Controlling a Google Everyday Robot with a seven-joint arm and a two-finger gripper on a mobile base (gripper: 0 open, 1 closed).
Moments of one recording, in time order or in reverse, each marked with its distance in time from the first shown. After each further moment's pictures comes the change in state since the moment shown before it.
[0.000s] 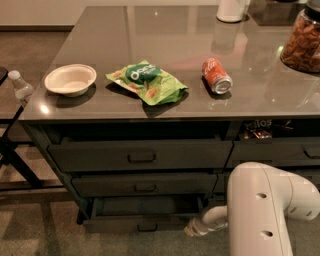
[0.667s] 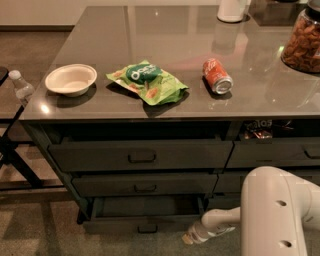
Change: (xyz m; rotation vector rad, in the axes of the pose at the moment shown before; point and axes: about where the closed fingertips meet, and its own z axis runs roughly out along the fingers) arm 0.018 0.038 -0.014 -0.097 0.030 -0.022
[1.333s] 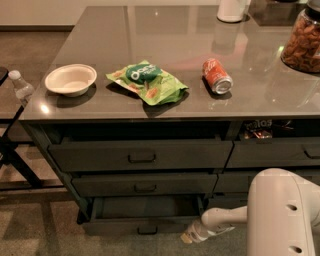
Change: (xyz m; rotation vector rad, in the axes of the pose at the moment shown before) arm -0.009 0.007 -0.008 -0.017 -0.020 -0.034
